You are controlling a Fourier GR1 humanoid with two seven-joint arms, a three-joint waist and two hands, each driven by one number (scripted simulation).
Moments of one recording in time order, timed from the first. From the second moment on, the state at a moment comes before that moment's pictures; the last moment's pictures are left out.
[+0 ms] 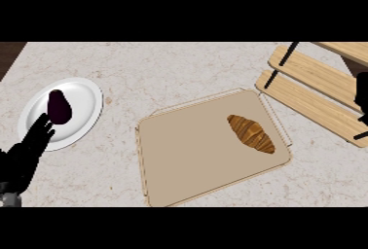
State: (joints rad) left arm 0.04 0.36 0.14 -1.43 0.14 -0.04 0.11; right arm -0.83 -0.18 -0.18 -2.25 0.98 0.67 1.01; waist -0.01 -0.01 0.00
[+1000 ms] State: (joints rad) left arm 0.02 0.33 0.14 -1.43 0.12 -0.05 0.10; right arm -0.99 -0.45 -0.38 -1.84 1.05 0.78 0.88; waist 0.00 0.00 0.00
